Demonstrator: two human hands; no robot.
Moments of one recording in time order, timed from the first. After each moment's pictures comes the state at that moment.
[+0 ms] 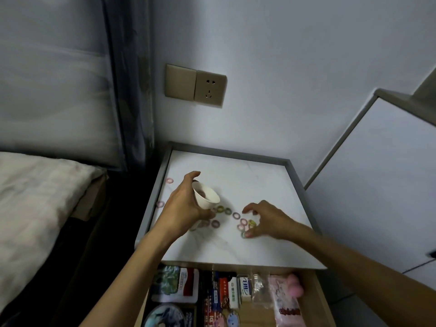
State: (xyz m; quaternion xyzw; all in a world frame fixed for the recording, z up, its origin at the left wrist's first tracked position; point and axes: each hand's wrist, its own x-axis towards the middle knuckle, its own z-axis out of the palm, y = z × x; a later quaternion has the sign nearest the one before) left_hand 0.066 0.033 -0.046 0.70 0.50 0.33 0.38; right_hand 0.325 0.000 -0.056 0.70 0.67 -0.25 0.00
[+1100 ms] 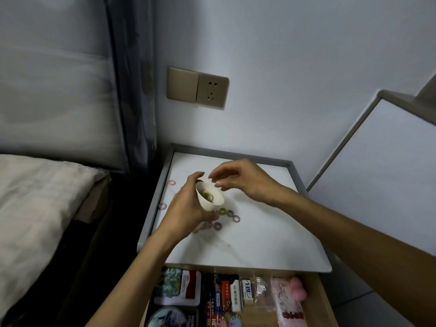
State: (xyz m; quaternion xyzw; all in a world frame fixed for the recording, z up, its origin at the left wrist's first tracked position) left_hand 0.069 0.030 -0.040 0.69 0.49 0.34 0.40; right_hand 0.248 0.042 0.031 0.53 0.71 -0.38 -0.28
